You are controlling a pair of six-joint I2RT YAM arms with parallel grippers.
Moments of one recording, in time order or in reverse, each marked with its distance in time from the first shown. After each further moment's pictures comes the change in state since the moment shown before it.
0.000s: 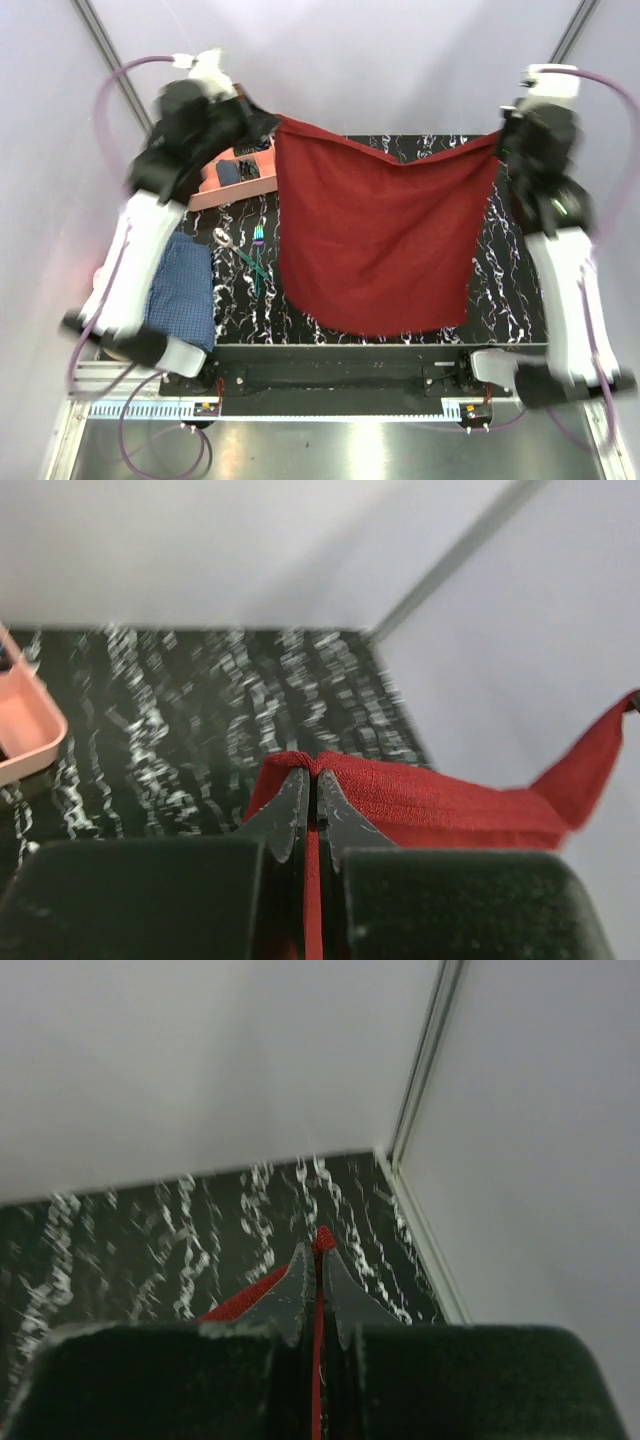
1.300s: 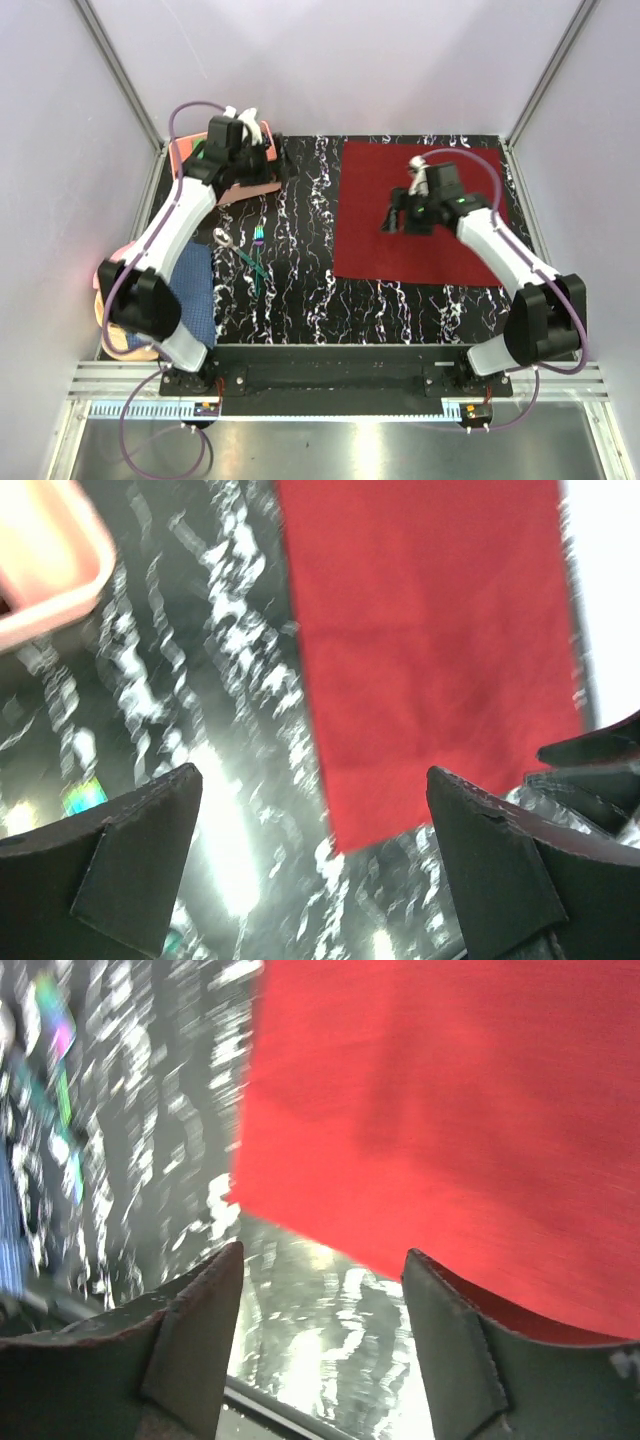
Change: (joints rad) left arm 0.132 0.274 -0.315 0.100 0.157 0.116; right arm 0.062 0.319 -0.558 0.037 -0.698 0.344
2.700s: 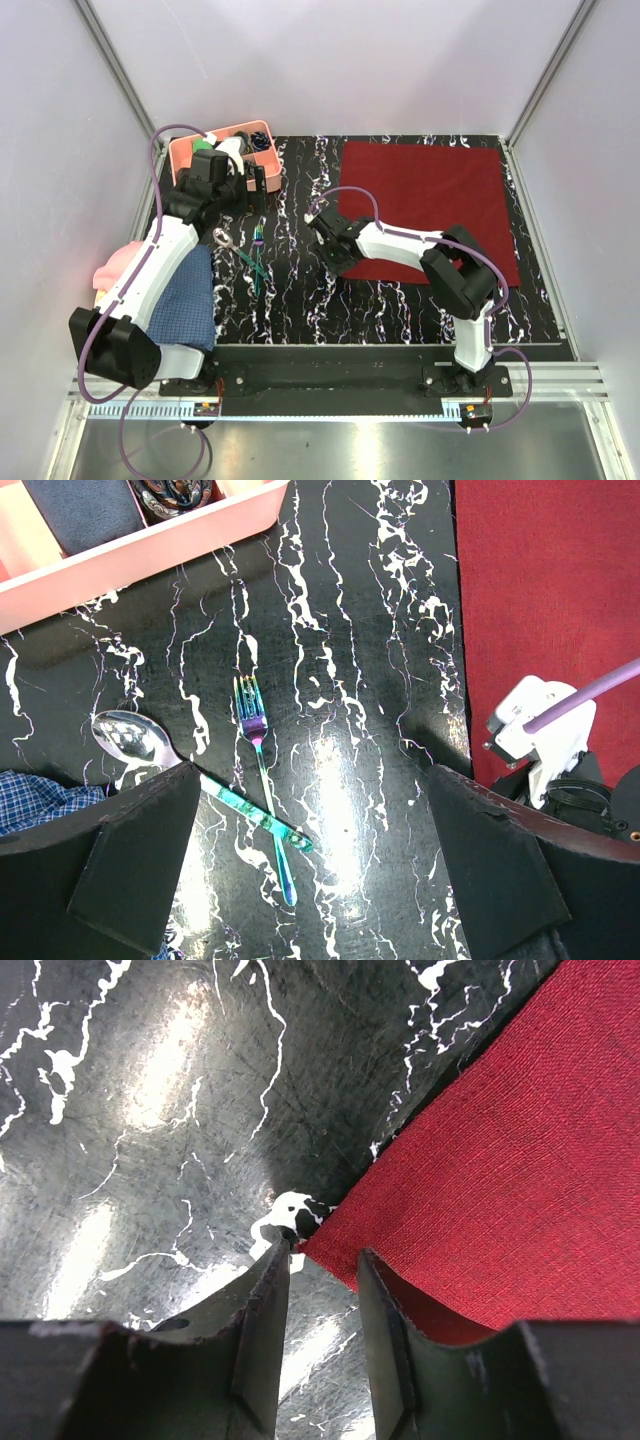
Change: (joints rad) left arm 0.008 -0.307 -0.319 -0.044 -0.269 0.179; right arm 0.577 0.490 0.167 0.056 0.310 -0.118
